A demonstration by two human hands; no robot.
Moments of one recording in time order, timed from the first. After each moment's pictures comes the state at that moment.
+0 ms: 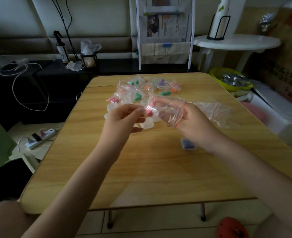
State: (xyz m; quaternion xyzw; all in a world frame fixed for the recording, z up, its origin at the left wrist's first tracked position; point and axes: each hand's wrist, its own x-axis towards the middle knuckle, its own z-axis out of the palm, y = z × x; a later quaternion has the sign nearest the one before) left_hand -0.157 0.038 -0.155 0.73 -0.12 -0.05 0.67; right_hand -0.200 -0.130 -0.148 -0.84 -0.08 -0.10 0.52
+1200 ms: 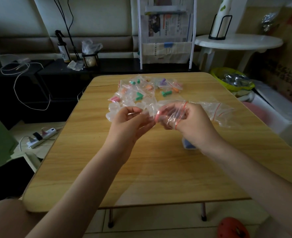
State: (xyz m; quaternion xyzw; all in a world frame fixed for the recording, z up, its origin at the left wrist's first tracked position) left_hand -0.158 0.029 -0.160 0.52 -0.06 -0.14 0.84; right_hand -0.197 -0.125 -0.155 -0.81 -0.02 -0.15 0.56
